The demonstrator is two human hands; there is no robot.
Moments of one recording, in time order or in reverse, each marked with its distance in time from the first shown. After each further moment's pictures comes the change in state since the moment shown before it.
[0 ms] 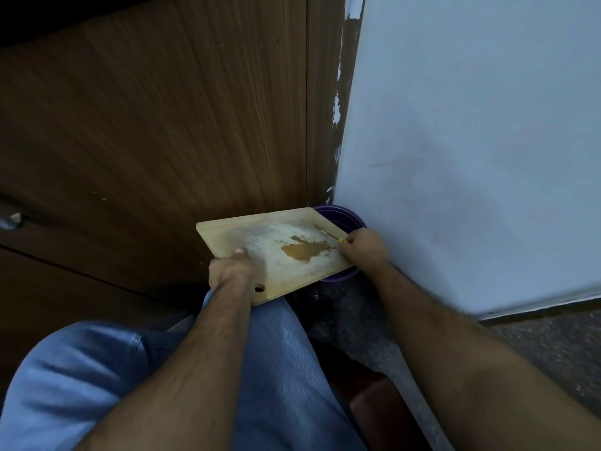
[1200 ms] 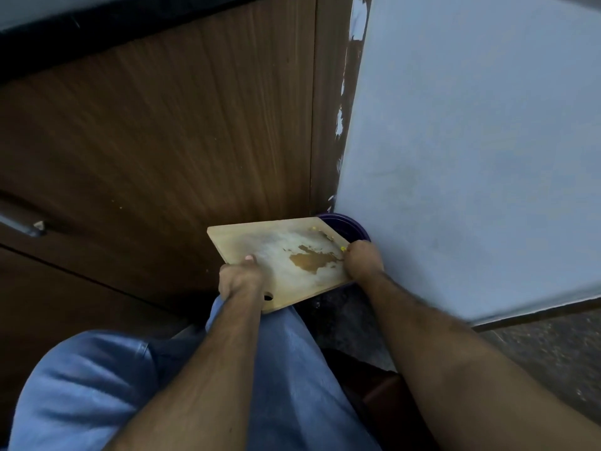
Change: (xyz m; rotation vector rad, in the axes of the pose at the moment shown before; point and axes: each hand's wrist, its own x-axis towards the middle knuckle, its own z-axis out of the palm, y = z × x) left_hand 0.006 -0.005 -0.005 0.068 -0.019 0.084; right_hand -0.007 -0.020 0.015 -0.211 -0.021 0.129
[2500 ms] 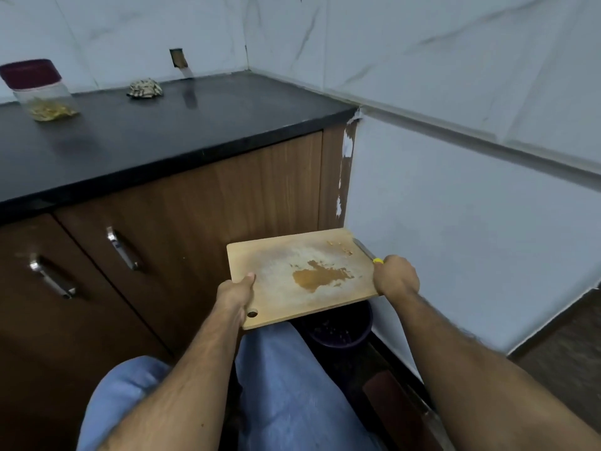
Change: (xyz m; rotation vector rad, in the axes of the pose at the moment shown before) left_hand -0.020 0.014 -0.096 -0.404 -0.292 0.268; right_hand -0.091 -0.013 -0.149 0.176 0.359 0.167
